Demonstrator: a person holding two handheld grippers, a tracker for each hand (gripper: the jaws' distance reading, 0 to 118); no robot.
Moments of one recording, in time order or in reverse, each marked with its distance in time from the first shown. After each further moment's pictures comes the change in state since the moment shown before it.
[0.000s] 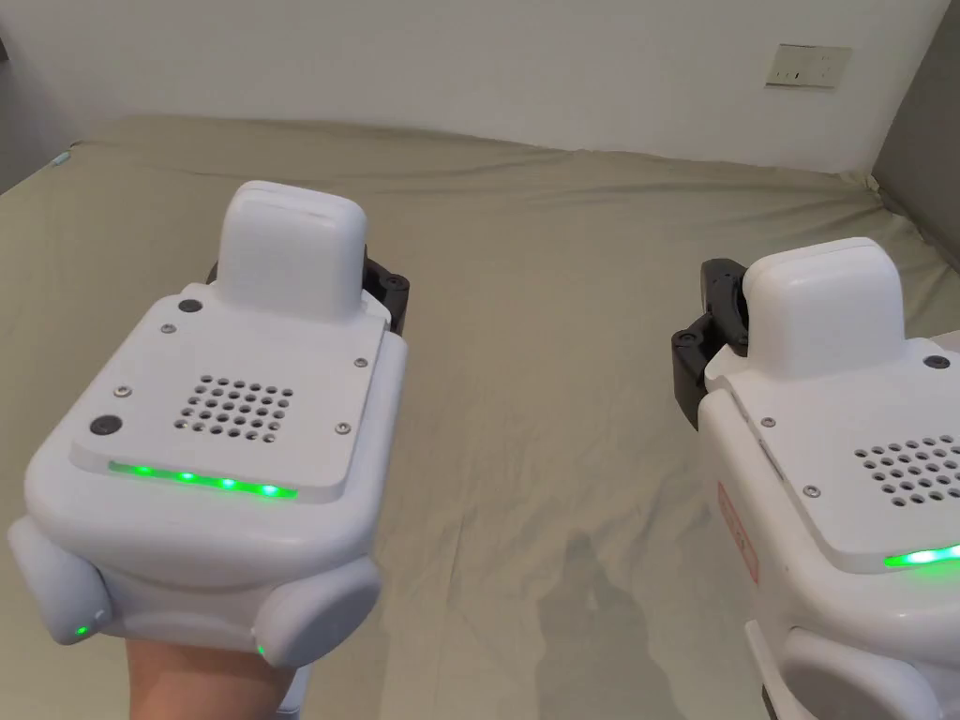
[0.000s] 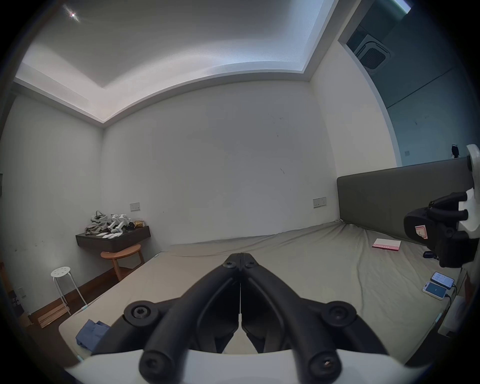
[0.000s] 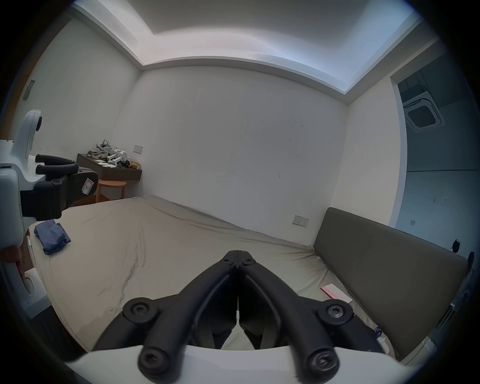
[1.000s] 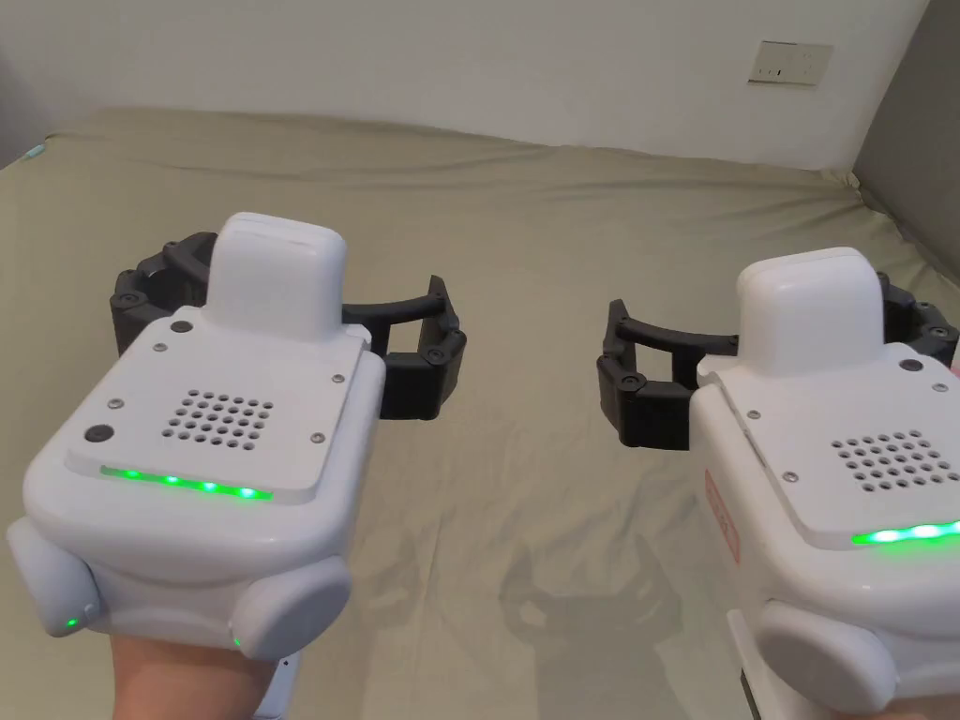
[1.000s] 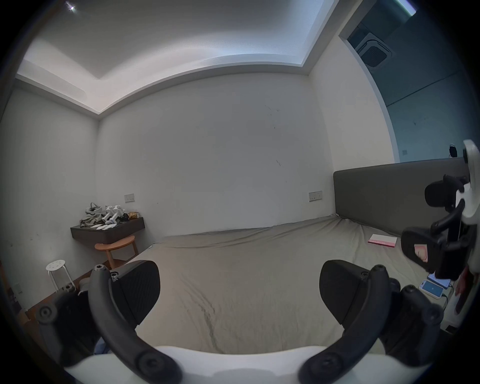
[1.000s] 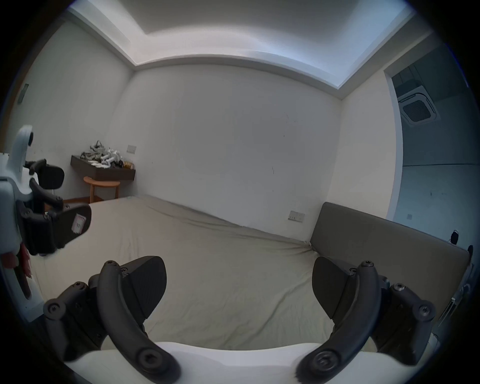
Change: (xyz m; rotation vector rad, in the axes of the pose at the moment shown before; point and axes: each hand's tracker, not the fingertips) left arm 0.008 -0.015 -0.014 -0.048 -0.025 0.020; right arm 0.011 -0.012 -0.016 -0.034 -0.031 -0.016
